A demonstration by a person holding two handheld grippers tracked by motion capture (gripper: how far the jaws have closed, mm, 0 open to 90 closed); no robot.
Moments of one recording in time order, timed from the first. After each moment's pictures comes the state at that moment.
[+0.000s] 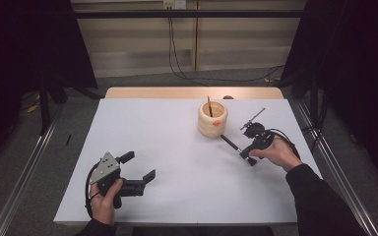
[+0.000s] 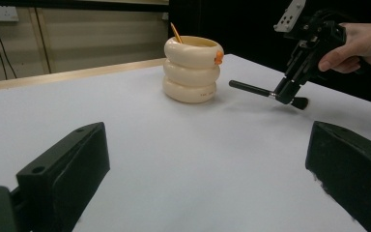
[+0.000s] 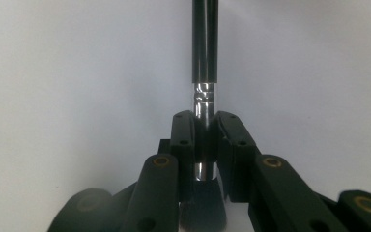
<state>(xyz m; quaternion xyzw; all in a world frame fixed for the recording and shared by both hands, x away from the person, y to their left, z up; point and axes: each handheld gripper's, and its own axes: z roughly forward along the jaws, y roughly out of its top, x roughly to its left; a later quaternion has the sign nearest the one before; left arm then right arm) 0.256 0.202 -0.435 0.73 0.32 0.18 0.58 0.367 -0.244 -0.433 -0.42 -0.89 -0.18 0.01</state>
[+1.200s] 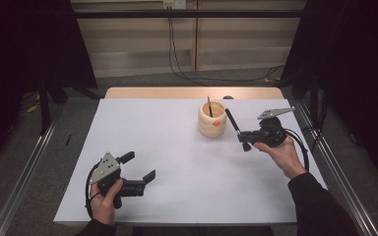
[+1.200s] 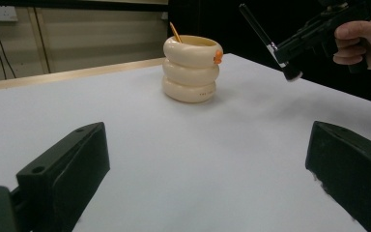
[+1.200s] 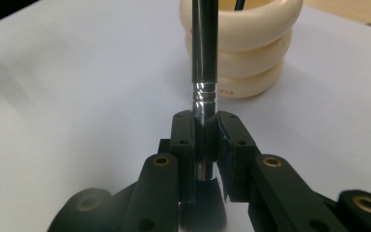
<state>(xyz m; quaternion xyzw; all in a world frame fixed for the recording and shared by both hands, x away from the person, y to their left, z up) 0.255 0.200 -0.436 0.72 0.32 0.18 0.59 0.345 -0.264 -0.405 -0.41 -0.80 -0.42 -0.10</state>
